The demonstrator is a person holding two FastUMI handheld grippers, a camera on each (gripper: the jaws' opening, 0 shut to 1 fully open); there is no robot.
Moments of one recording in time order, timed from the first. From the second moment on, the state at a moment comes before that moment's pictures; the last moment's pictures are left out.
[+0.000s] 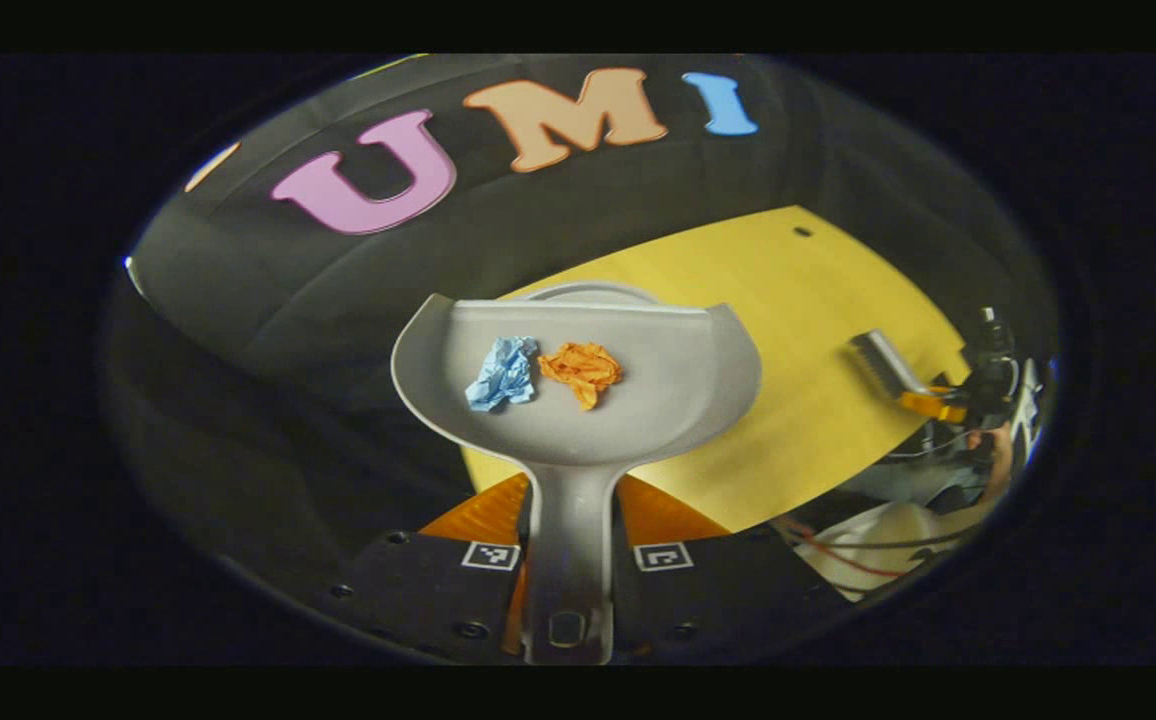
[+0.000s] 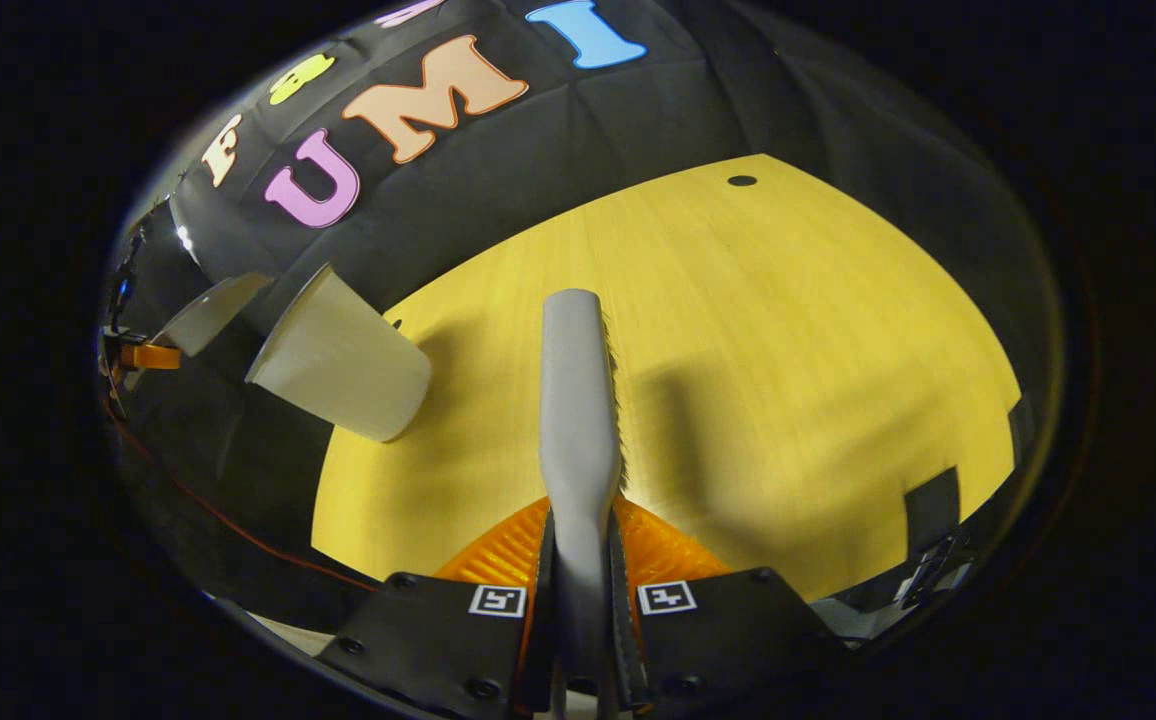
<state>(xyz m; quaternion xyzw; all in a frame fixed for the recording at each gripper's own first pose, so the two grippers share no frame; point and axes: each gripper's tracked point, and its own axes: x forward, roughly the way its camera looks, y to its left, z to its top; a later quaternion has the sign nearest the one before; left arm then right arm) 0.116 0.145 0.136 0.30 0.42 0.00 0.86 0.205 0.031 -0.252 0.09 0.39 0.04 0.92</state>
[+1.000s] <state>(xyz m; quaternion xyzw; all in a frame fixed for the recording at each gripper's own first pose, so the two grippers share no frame) 0.154 0.196 0.133 0.36 0.48 0.02 0.80 0.220 0.059 -0.248 0.04 0.40 0.04 0.91</state>
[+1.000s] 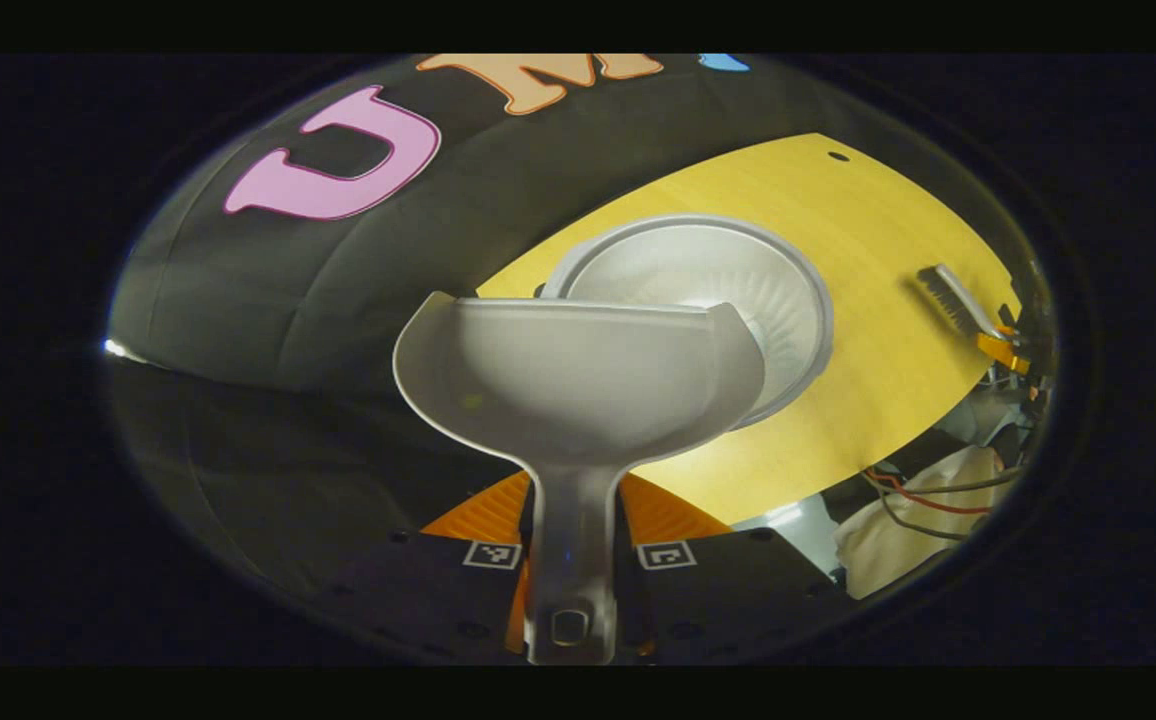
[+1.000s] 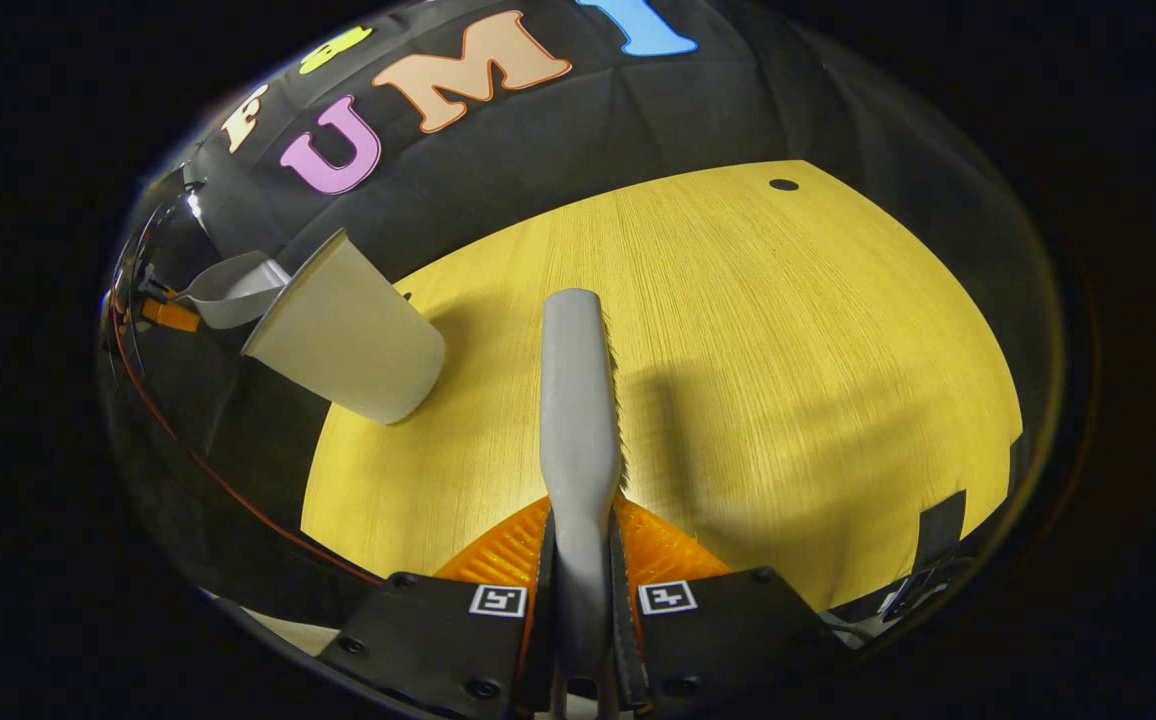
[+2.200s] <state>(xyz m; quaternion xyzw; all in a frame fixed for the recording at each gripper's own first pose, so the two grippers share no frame) 0.074 -0.088 -0.127 0.05 0.35 -0.04 0.94 0.205 -0.014 -0.289 0.00 0.46 0.04 0.89</state>
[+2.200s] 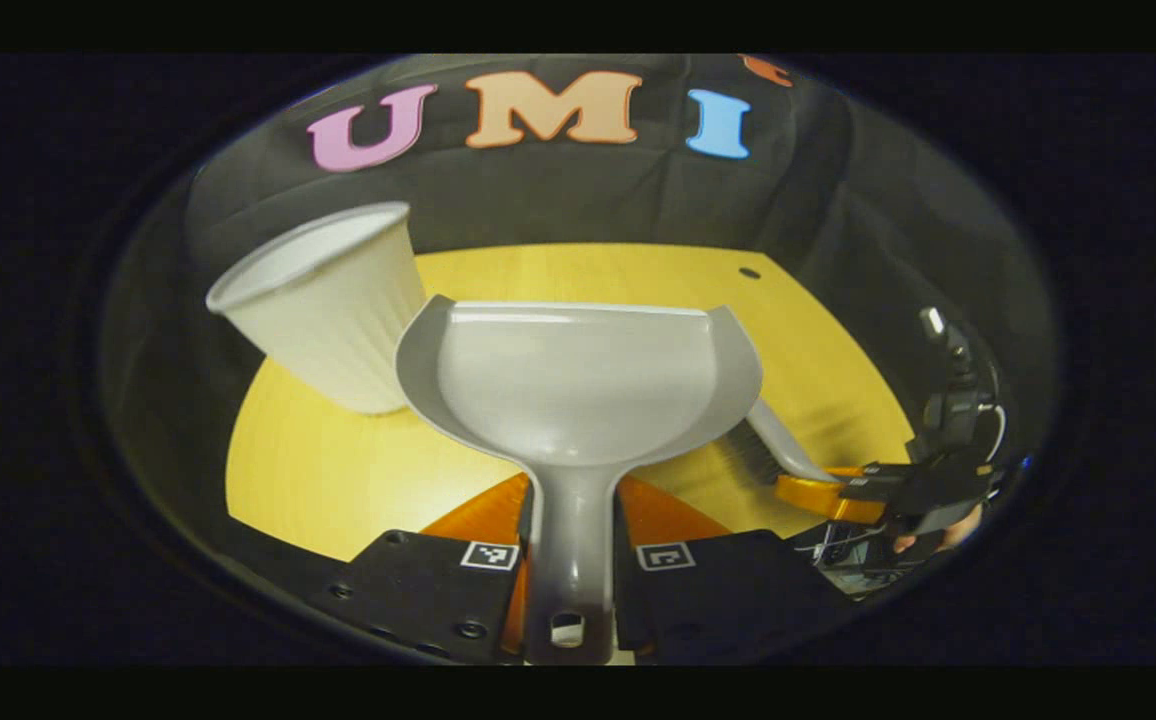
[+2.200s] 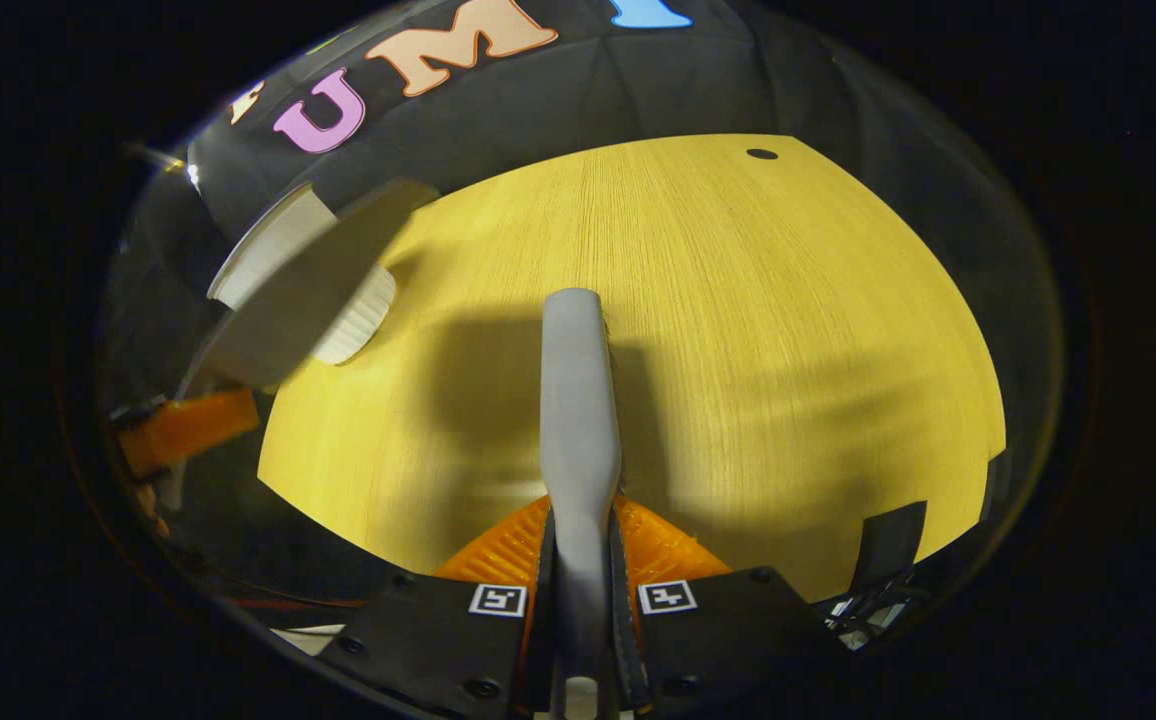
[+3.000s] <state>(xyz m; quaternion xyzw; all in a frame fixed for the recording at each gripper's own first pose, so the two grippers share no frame) 0.066 -0.058 -0.201 0.06 0.38 0.01 0.92 0.206 0.002 -0.323 0.00 0.49 0.02 0.87</state>
